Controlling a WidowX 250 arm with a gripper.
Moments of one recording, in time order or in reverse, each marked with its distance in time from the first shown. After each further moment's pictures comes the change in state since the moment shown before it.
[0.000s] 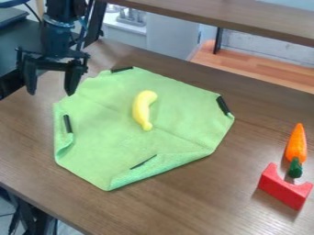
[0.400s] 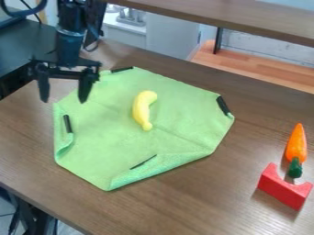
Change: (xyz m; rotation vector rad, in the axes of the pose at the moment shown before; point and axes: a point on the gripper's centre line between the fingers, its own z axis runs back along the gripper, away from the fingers) arm -0.009 -0.024 -0.008 -0.060 0.024 -0.121
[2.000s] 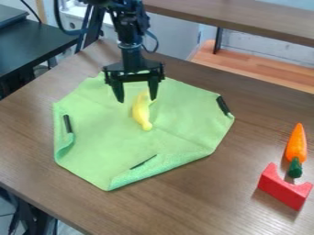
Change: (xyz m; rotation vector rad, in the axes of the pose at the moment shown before) arm 0.008 -0.121 0.002 -0.362 -0.164 -0.296
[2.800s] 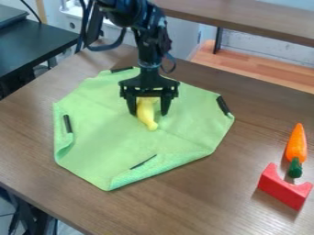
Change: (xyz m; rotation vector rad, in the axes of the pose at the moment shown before) arm -0.010 -0.018 -0.030 0.079 -0.018 -0.019
